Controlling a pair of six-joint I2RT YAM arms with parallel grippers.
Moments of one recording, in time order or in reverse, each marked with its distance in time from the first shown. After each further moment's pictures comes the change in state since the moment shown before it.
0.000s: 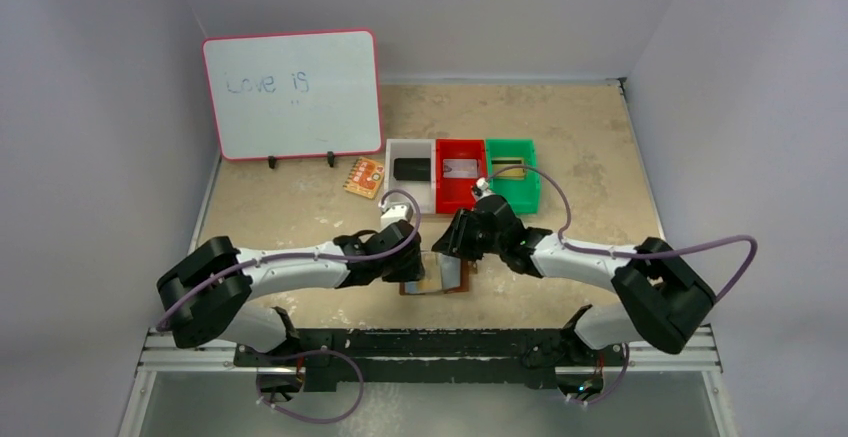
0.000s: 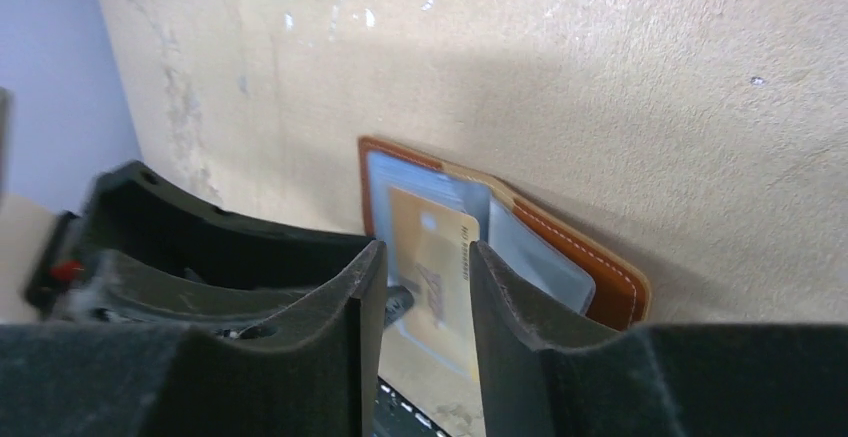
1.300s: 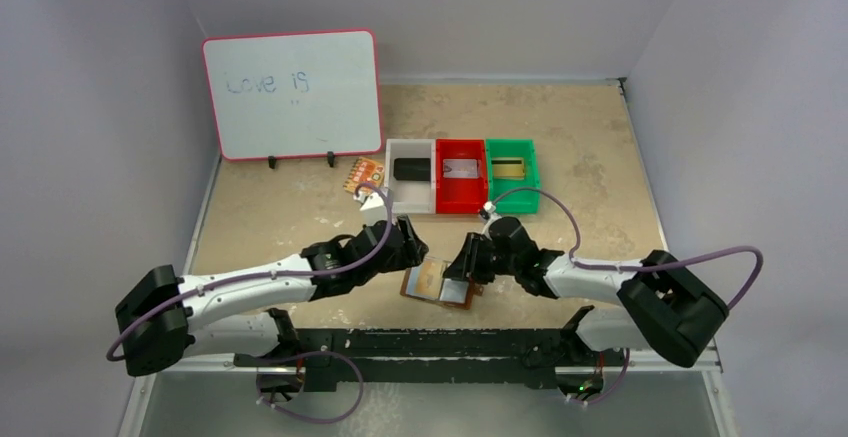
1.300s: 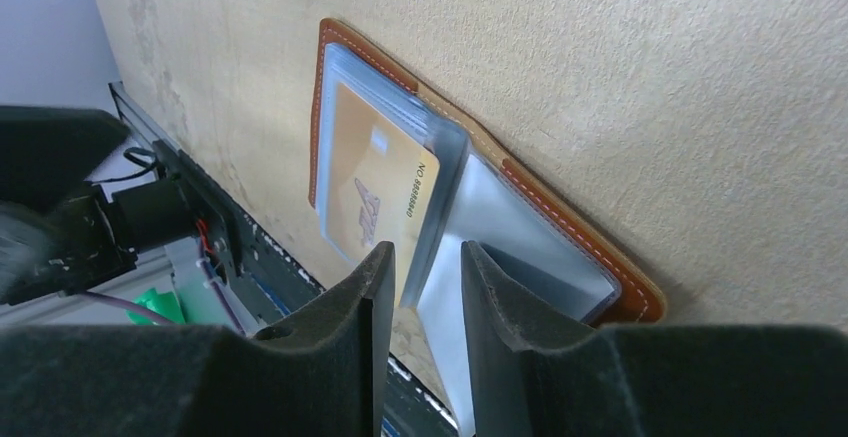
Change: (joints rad) left arm -0.068 -0.286 -0.013 0.003 -0.261 -0.077; right arm -0.002 -0.122 -0.227 0.128 -0.113 -0.020
